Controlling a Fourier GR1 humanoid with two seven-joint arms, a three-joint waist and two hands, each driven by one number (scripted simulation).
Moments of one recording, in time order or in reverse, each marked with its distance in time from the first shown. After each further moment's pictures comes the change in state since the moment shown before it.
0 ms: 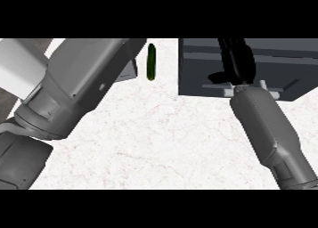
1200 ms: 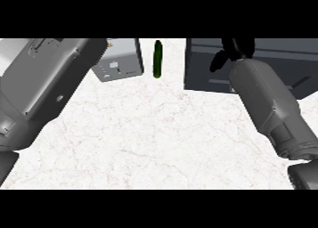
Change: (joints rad) left arm 0.224 0.164 -0.029 -0.329 -0.024 -0.061 0.130; right arm -0.323 -0.025 -0.156 0.424 -0.037 -0.076 -0.161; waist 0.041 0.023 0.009
